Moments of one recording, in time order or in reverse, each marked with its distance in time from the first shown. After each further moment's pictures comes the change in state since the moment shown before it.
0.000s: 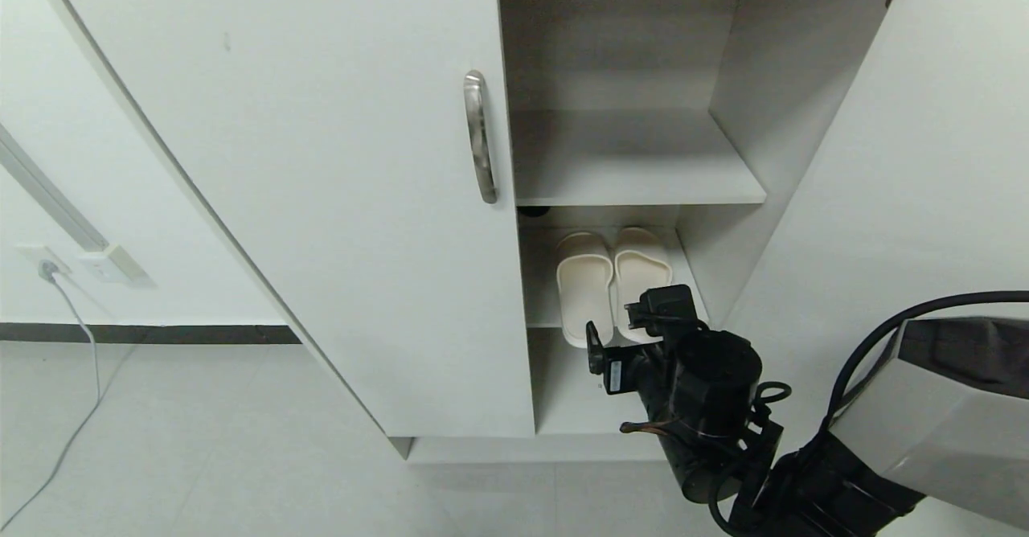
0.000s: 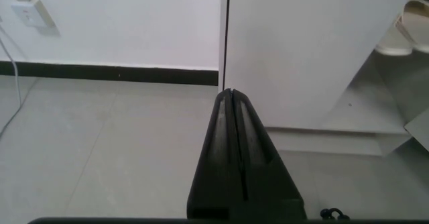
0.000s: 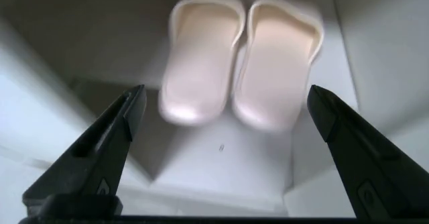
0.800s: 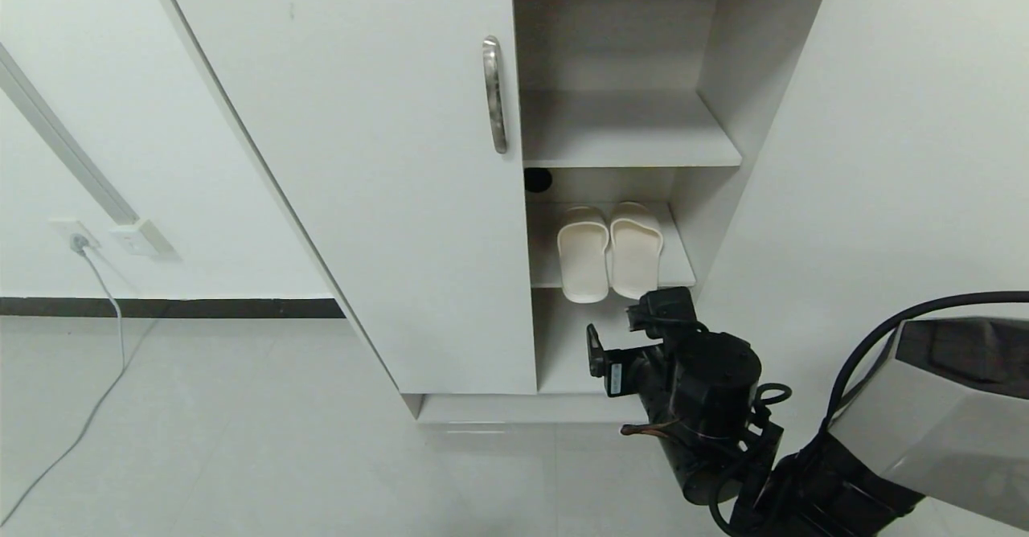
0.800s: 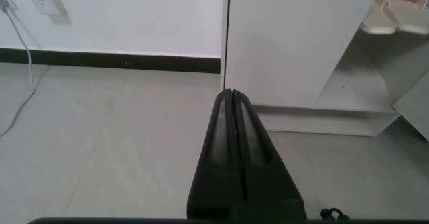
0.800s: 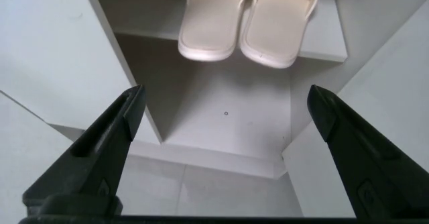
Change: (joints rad) left arm 0.000 0.000 0.000 0.000 0.000 0.000; right arm -0.001 -0.001 0.007 0.000 0.000 0.000
